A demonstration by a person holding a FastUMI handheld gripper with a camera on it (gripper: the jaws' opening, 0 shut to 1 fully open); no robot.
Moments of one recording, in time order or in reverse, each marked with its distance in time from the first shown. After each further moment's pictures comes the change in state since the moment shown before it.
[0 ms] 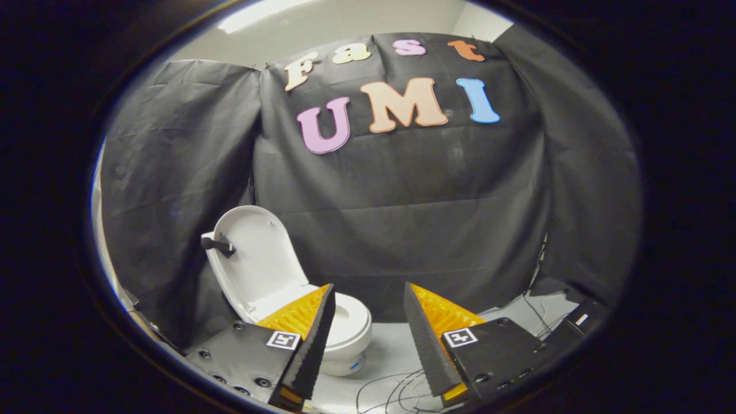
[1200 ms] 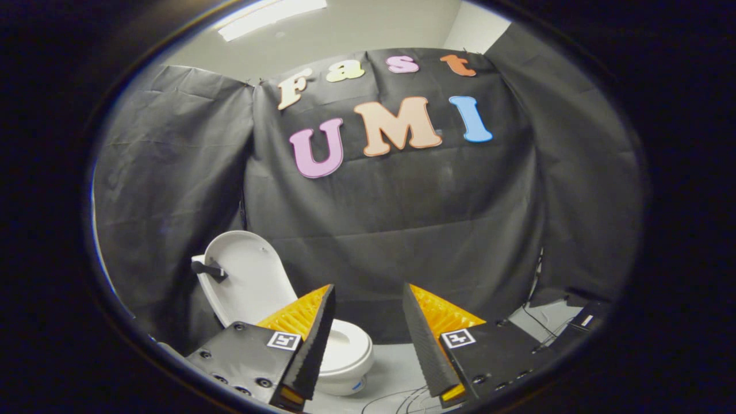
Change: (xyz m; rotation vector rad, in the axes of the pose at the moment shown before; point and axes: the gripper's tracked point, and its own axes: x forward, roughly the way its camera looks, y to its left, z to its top) arm 0.026 0.008 0.038 0.016 -0.148 -0.062
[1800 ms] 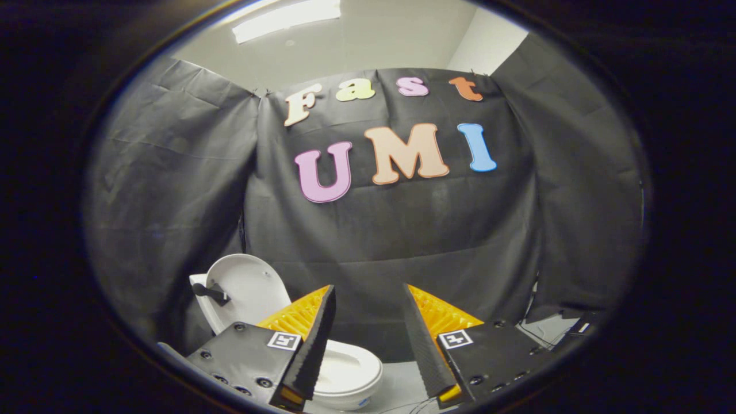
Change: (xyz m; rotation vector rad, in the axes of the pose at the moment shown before) arm 0.009 0.055 0.048 -0.029 -0.124 -0.054
